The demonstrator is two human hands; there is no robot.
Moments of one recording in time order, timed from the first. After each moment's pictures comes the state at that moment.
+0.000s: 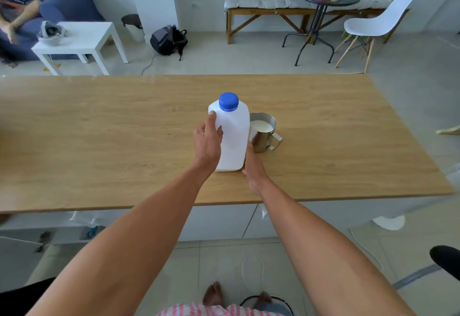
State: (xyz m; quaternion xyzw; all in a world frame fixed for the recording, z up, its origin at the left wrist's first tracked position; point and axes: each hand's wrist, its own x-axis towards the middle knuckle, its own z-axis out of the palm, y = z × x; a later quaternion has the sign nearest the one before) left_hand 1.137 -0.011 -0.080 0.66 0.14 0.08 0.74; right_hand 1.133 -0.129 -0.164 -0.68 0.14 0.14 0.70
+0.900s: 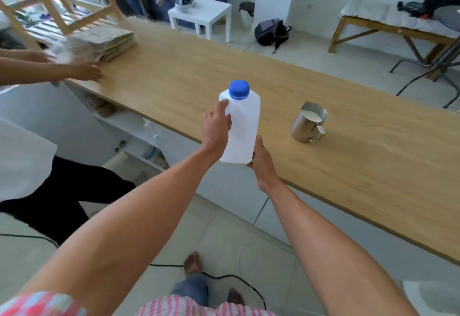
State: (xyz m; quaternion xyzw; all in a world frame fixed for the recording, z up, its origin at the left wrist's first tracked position) left_hand 0.994 -0.009 -0.058 0.56 0.29 0.23 0.75; right_hand 1.038 -0.126 -0.159 -0.70 -0.05 0.28 0.66
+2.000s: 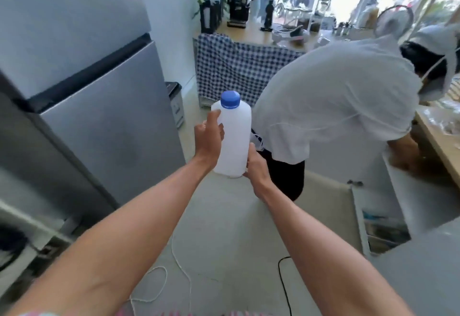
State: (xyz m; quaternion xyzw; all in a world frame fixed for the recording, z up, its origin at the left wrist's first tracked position) left_hand 0.295 0.123 -0.021 0.30 0.56 0.68 0.36; right_hand 0.418 0.155 -0.115 -0.48 -0.52 0.61 0.36
